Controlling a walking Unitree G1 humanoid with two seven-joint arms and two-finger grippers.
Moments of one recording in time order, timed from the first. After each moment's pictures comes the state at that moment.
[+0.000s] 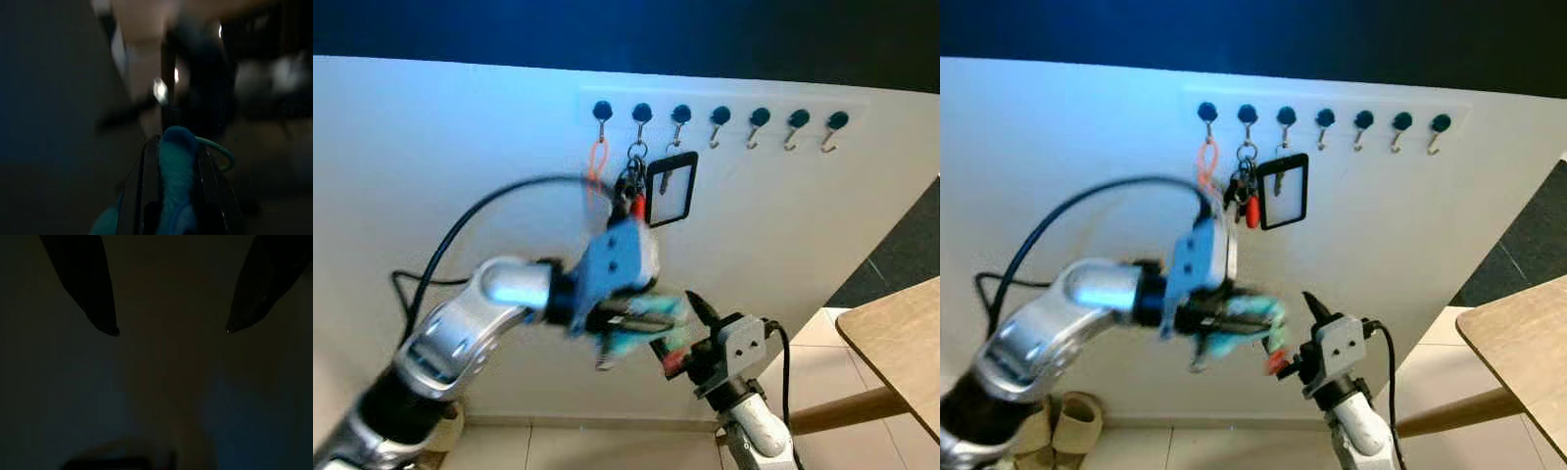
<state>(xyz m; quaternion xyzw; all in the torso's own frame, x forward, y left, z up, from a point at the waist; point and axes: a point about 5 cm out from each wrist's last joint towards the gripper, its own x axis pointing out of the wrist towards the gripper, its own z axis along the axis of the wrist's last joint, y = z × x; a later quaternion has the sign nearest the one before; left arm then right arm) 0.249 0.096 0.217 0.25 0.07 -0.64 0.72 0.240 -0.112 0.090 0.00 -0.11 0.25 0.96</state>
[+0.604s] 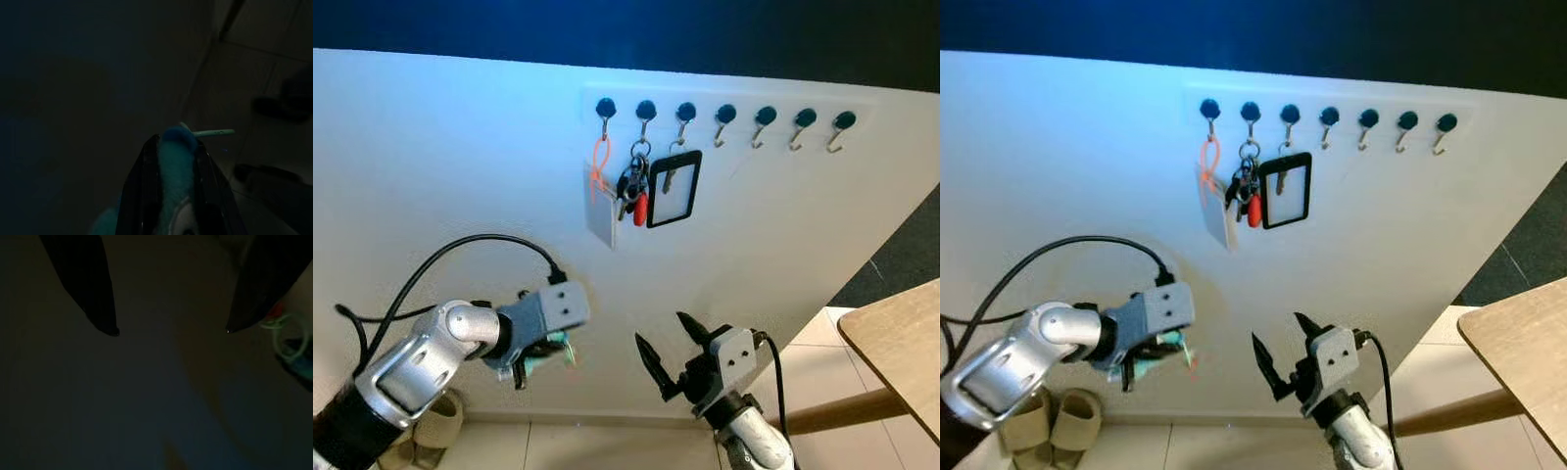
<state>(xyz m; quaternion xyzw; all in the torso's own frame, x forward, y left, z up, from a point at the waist) 0.273 0.157 0.146 0.36 0.24 -0.43 0.79 0.233 -0.114 0.072 0.03 -0.04 0.27 0.96</state>
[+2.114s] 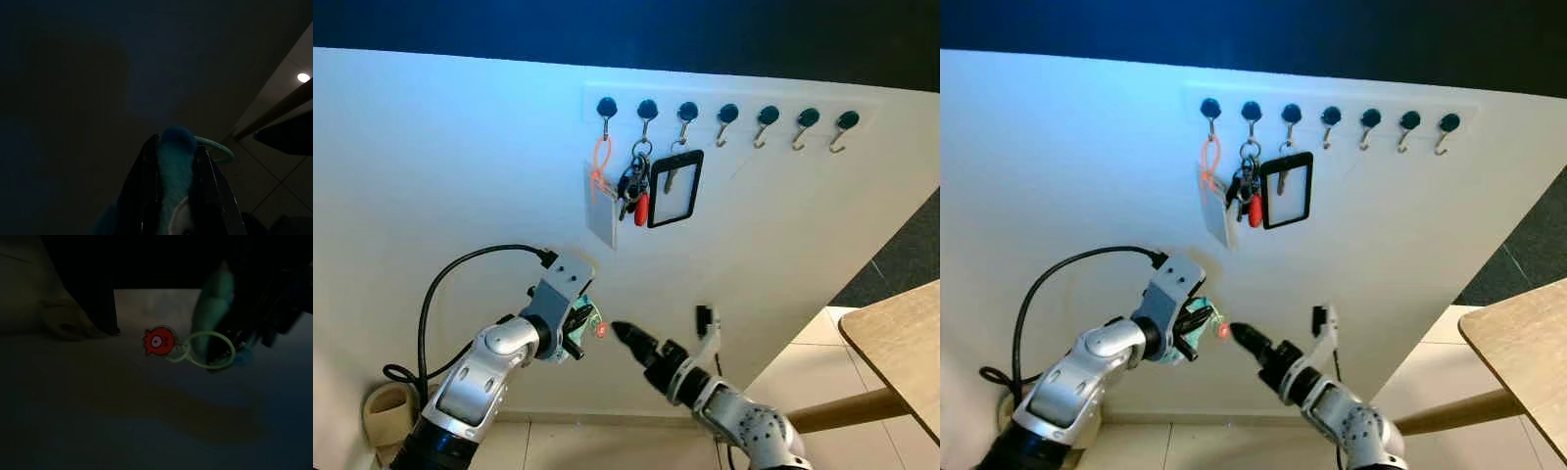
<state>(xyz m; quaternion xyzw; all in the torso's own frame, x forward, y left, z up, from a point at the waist) 0.287 0.119 0.129 0.15 0.17 -0.29 0.93 0.267 -0.091 0.066 0.54 0.24 0.27 0.76</state>
